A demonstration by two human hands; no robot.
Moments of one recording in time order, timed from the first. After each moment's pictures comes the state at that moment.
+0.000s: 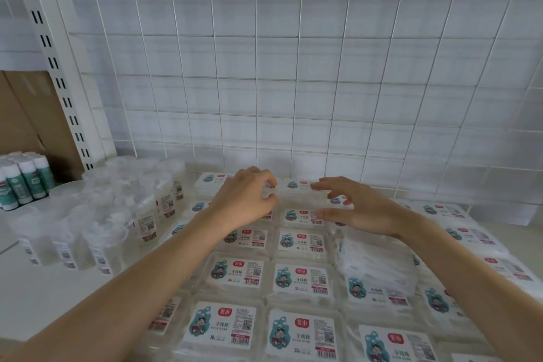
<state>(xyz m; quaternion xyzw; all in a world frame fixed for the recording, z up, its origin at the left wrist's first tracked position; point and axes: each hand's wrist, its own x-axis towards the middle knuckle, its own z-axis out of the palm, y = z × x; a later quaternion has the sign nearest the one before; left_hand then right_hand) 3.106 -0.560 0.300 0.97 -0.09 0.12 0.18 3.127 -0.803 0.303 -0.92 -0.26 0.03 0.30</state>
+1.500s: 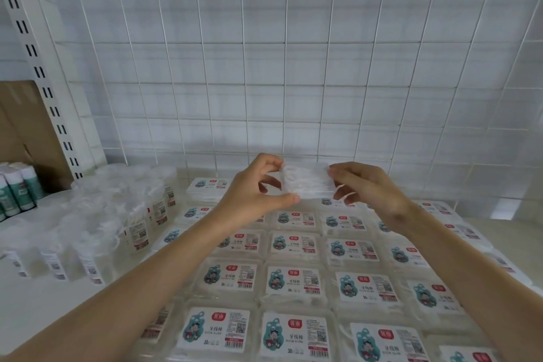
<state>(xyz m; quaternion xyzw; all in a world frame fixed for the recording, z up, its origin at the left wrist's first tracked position) 3.095 -0.578 0.308 0.85 -0.17 0.13 0.48 3.127 -0.815 0.314 -0.79 -0.13 -0.01 0.60</state>
